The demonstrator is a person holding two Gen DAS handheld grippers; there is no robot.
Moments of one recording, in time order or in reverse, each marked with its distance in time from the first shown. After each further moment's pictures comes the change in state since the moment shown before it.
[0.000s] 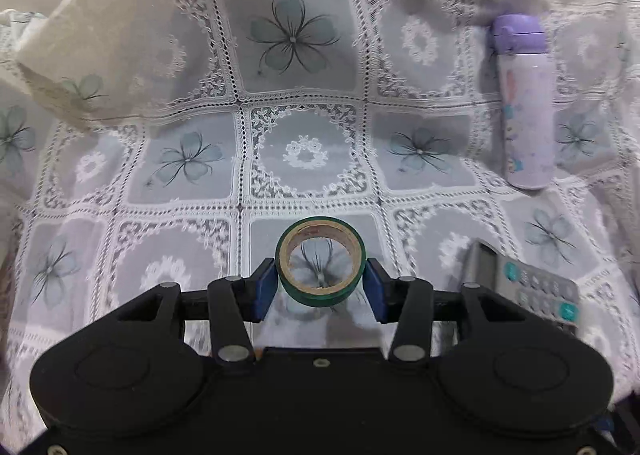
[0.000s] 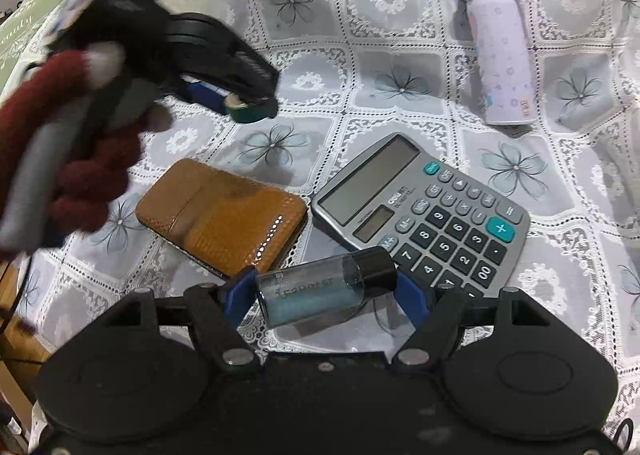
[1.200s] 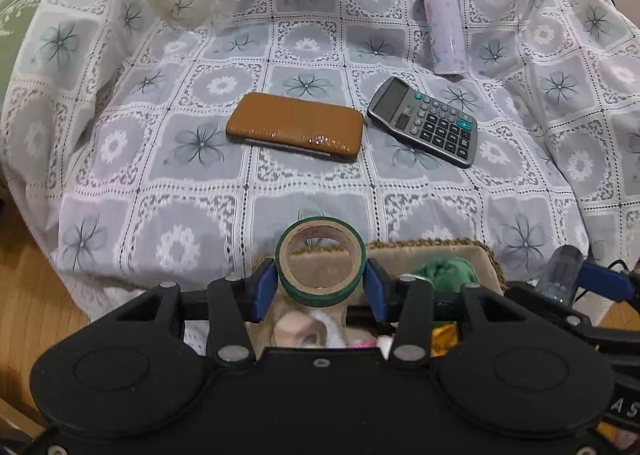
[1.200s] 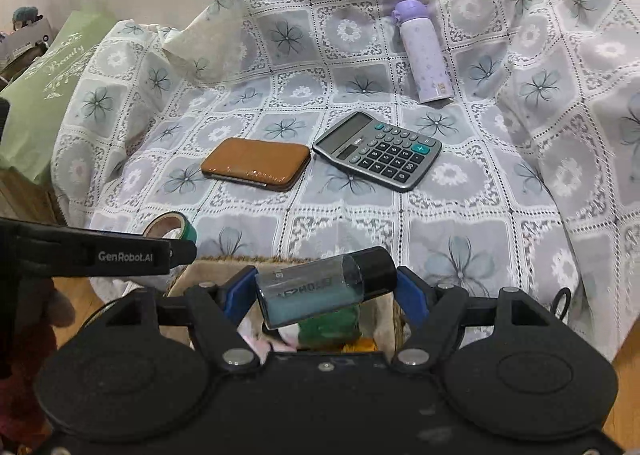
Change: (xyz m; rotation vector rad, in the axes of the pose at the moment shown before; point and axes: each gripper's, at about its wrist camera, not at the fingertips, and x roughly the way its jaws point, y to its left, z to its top) left arm -0.178 -0.044 -0.191 -0.092 0.032 0.026; right arm -0.180 0.015 -0.124 0.083 -0.087 -0.012
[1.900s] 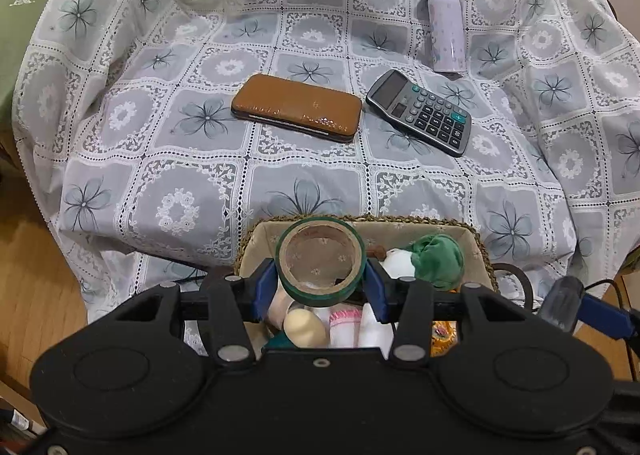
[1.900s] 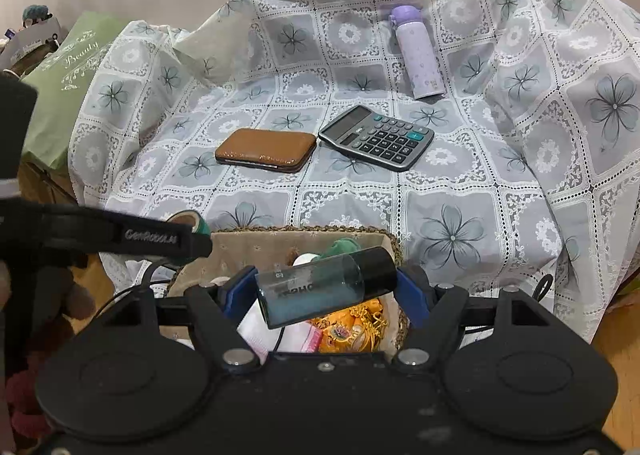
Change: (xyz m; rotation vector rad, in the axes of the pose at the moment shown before) left arm -0.011 -0.002 -0.022 -0.052 -0.001 -0.007; right arm -0.036 0.010 -0.031 -0.006 -0.008 -0.011
